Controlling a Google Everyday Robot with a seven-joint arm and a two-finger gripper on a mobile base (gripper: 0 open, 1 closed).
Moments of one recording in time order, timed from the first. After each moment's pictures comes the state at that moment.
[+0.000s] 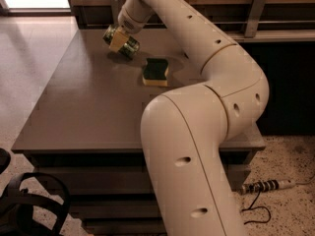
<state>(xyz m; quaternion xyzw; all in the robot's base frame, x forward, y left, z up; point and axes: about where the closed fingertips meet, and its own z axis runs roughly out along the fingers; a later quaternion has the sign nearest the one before) 0.838 0.110 0.863 -0.57 0.74 0.07 0.33</state>
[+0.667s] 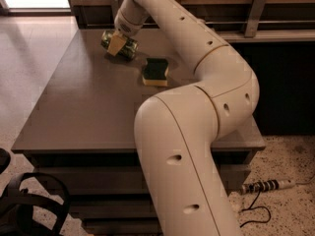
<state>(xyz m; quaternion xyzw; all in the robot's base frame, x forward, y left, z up) 0.837 0.119 0.853 -0.59 0.74 0.07 0.32</state>
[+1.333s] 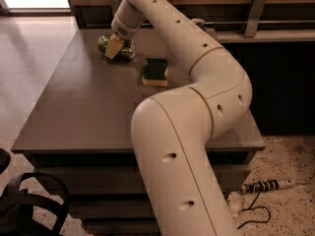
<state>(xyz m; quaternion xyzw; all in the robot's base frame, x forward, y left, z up) 0.834 0.135 0.842 -0.60 0.74 0.09 0.31</state>
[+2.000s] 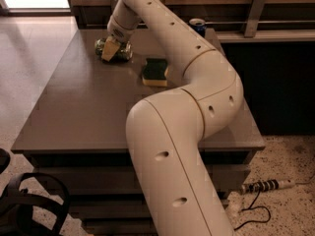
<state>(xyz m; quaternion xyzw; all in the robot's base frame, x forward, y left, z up) 0.829 0.149 0.833 -0.61 0.73 0.10 0.29</state>
